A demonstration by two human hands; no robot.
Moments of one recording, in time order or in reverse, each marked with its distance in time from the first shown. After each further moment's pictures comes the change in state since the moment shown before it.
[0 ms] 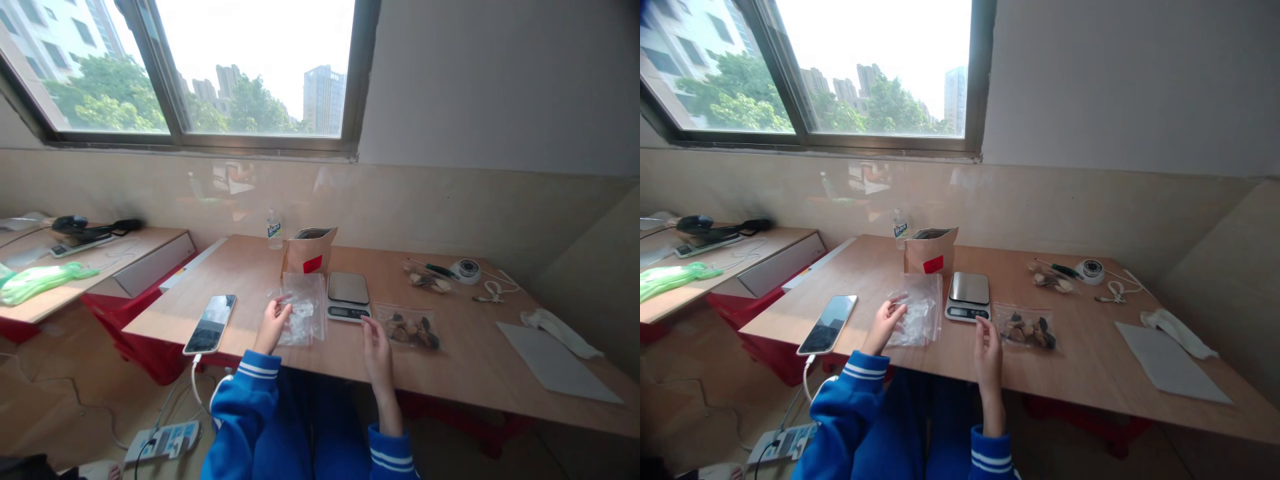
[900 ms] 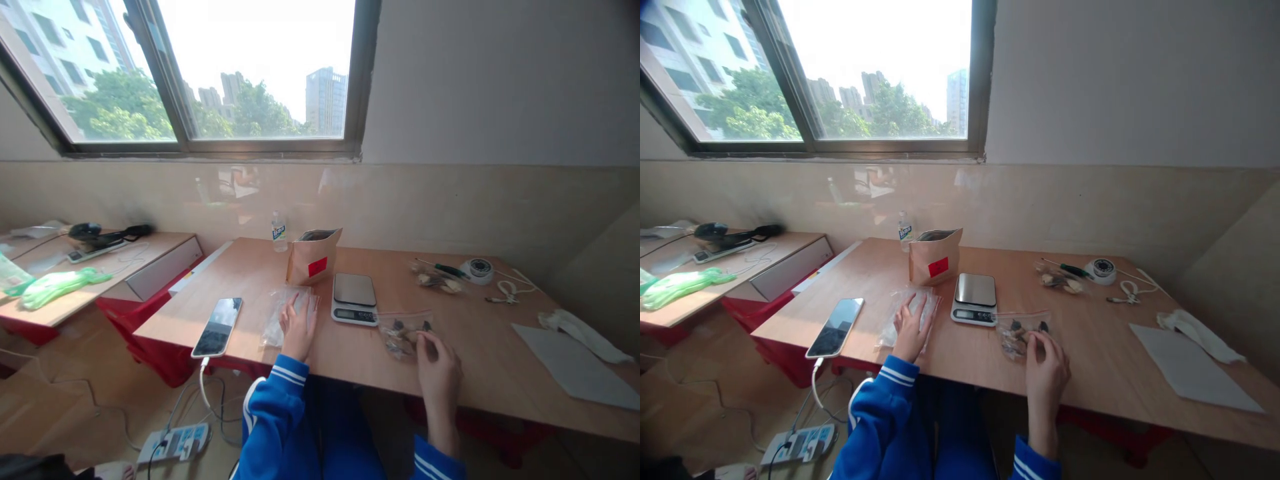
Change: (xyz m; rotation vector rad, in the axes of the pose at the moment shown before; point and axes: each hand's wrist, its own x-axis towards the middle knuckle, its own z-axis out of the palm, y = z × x) left_hand -0.011 -0.008 0.045 0.702 0.258 0.399; right_hand 0.022 0.038 -0.076 -0.566 0.330 -0.274
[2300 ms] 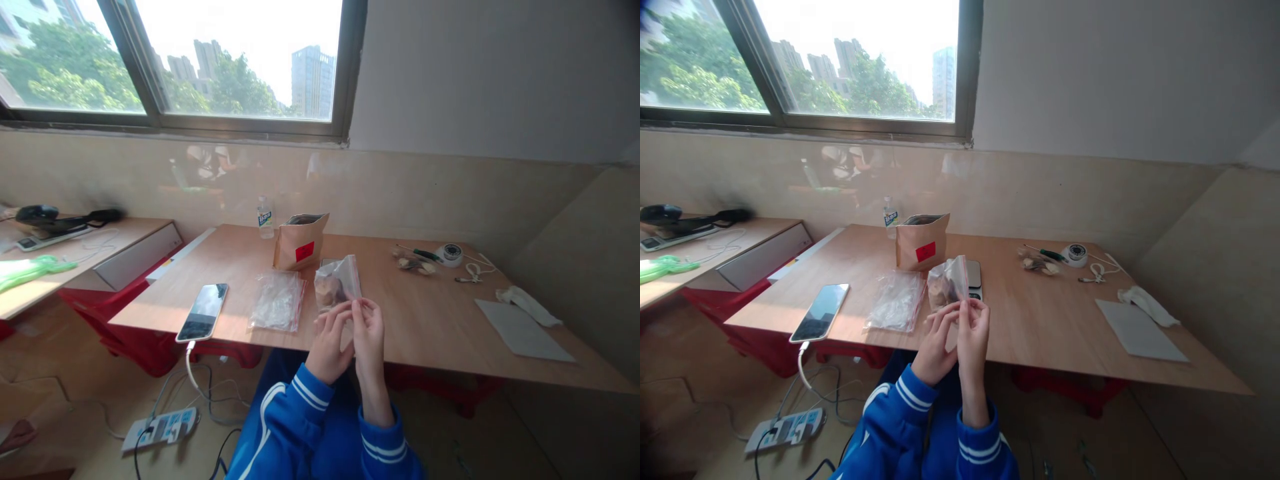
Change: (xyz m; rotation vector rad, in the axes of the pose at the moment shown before) left_hand -0.064 0.082 -0.010 -0.381 -0.216 0.413; right_hand -0.024 -0.146 0.001 0.967 -0.243 0.553
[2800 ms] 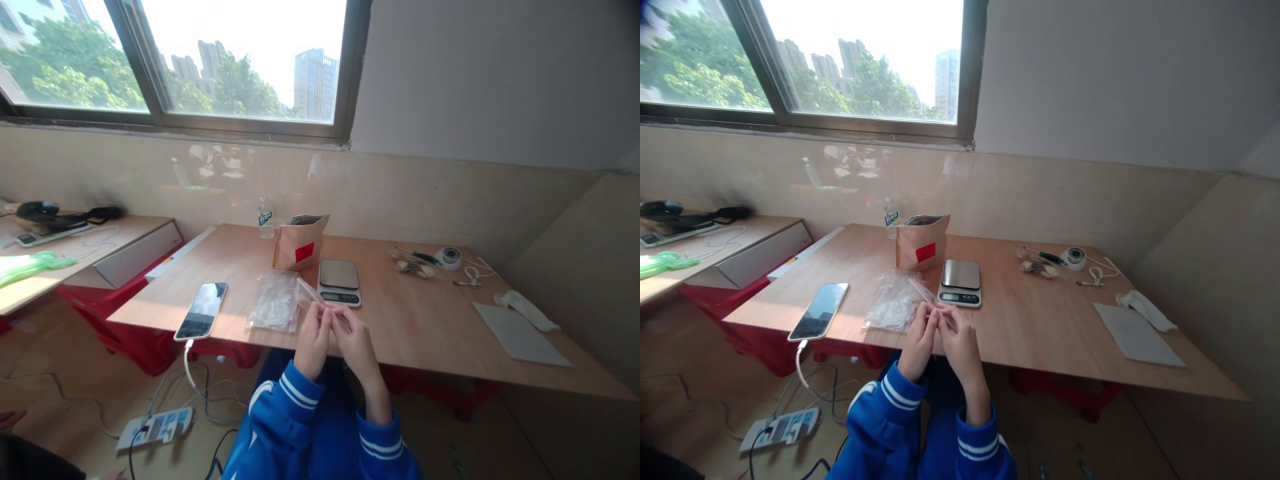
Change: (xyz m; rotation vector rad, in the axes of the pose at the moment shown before) left_hand 0.011 0.004 -0.019 -0.442 0.127 -0.425; right_hand -0.003 -0.007 -0.007 -0.298 -0.516 -0.122
